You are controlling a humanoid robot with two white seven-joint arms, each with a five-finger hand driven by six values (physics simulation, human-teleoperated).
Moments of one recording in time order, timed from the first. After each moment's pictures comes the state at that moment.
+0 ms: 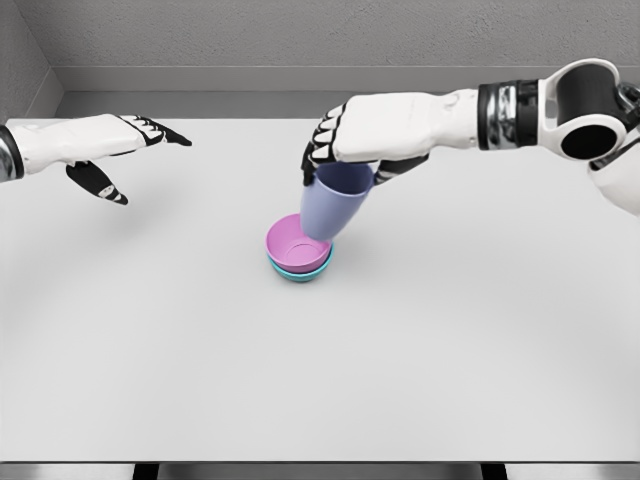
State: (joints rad) left arm -0.79 0.76 -0.60 -1.16 -0.28 -0.61 -0.61; right arm -1.09 -0.62 0.93 -1.51 0.24 -0.61 0.61
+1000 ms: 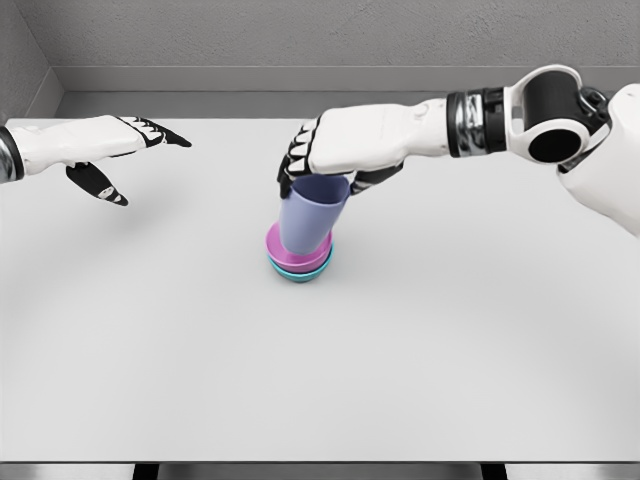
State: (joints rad) left arm -0.79 0.76 -0.60 -1.17 -0.28 -0.61 -0.61; right arm -1.10 -0.56 0.98 -1.47 0.24 -0.61 0.61
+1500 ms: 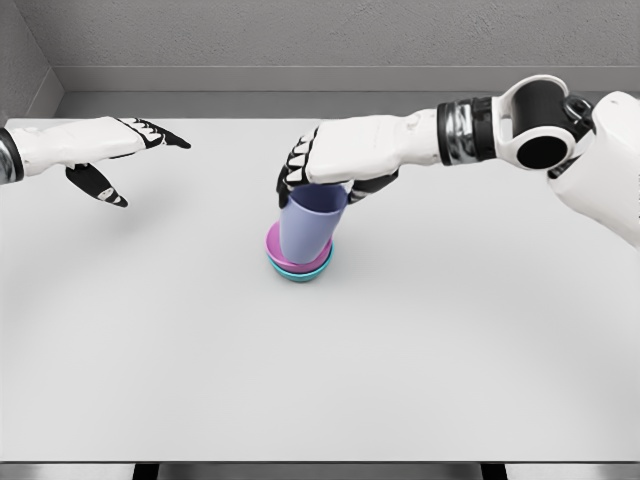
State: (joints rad) left arm -0.78 0.76 -0.60 -1.16 -0.28 -0.61 -0.61; right arm -1.10 -0.55 1.01 -1.45 0.24 -0.61 0.61
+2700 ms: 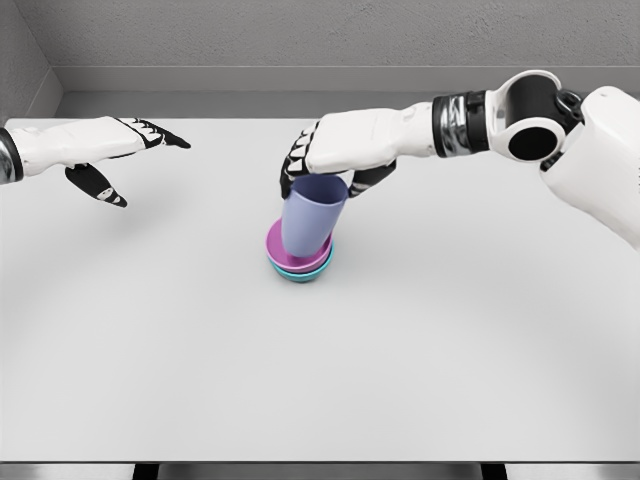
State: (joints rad) left arm -0.78 0.76 -0.60 -1.16 -0.28 -0.61 -0.61; right arm -1.12 -0.51 1.02 -1.37 0.25 -0.61 0.61
